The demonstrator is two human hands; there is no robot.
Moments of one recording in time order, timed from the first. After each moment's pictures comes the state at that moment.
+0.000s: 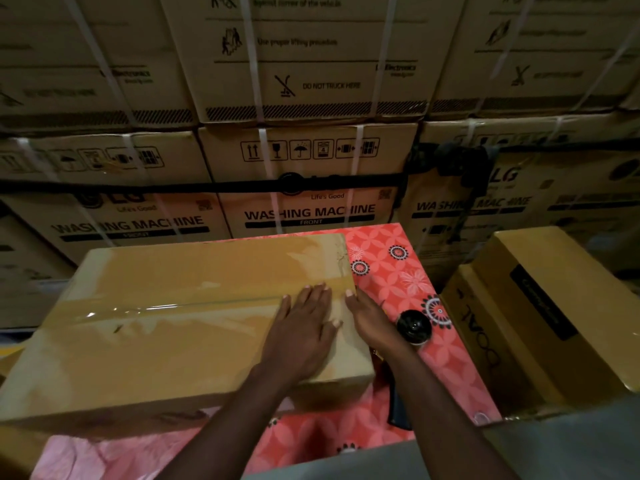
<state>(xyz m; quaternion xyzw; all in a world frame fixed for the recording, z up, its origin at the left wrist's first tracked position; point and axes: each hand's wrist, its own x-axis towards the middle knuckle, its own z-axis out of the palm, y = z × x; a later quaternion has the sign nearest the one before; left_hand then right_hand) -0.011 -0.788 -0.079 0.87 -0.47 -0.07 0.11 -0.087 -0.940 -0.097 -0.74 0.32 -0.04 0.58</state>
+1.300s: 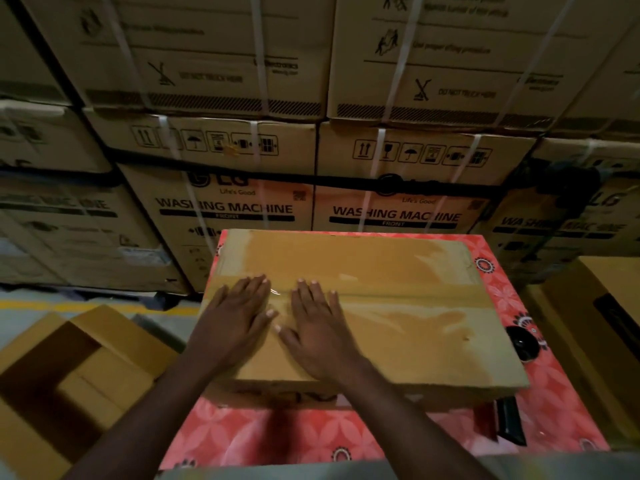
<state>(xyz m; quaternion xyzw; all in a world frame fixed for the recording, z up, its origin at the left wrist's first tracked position) 0.185 -0.494 -0.077 0.91 -0.41 -0.06 0.10 0.066 -0.665 -0.068 -0.99 0.07 0.03 0.14</state>
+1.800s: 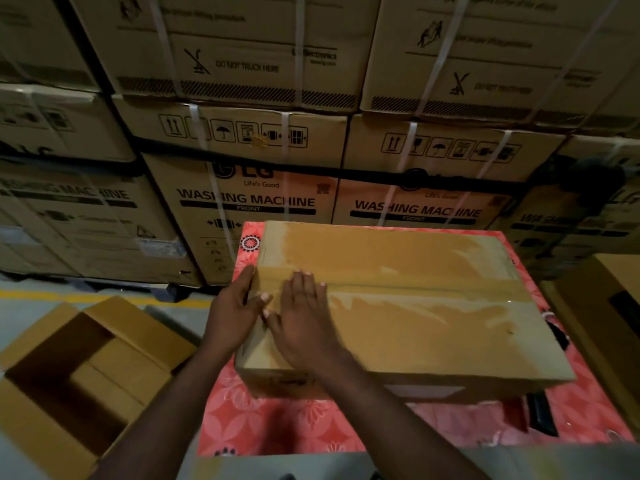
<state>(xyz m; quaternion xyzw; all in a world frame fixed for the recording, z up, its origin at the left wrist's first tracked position) 0.216 -0.444 -0.081 0.84 -0.17 -0.15 0.49 0.122 -0.568 -0.065 -0.98 0.11 0.02 0.17</state>
